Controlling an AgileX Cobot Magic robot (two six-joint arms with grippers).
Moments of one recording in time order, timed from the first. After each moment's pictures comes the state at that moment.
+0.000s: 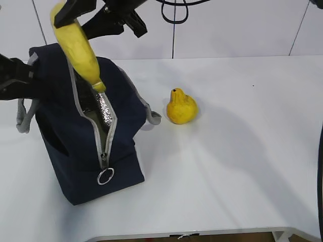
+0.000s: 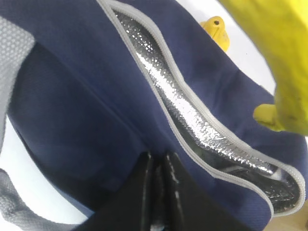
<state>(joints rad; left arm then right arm) -0.20 1.31 -0.90 -0.75 0.60 0.58 0.52 2.23 -2.40 0.88 1.26 0.04</state>
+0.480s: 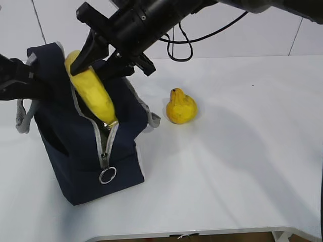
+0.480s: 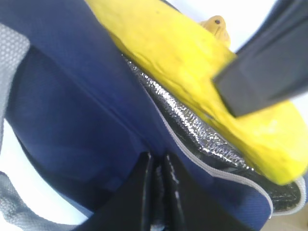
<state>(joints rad) -0.20 1.31 -0.90 -0.74 0.60 0.58 0.51 2.20 -2.13 0.90 1.24 -0.05</state>
